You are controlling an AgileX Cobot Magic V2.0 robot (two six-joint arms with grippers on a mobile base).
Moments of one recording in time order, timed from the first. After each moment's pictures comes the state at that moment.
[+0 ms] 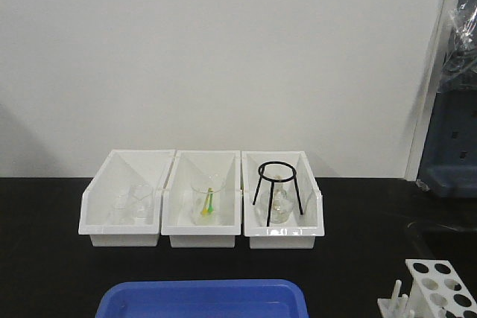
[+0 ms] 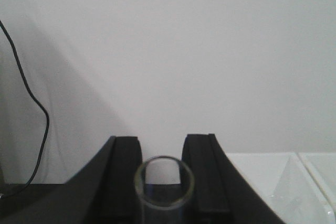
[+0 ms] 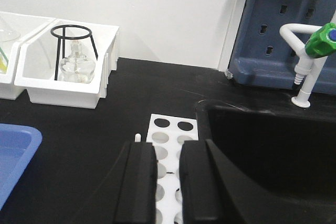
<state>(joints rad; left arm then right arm) -0.01 1.05 -0.59 -0.24 -0.52 0.30 -0.02 0.49 -0.29 -0.13 0.10 -0.03</state>
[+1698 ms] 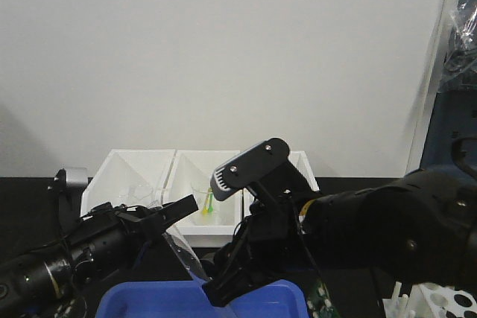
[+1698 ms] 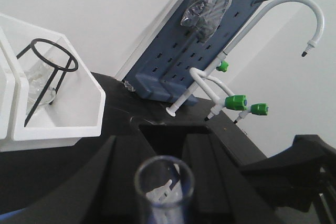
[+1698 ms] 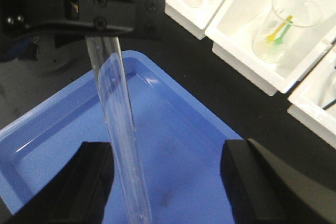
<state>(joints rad) -0.36 1.52 -0.79 0.74 -0.77 -1.30 0.64 1.52 -1.29 0.09 0.55 -0.23</state>
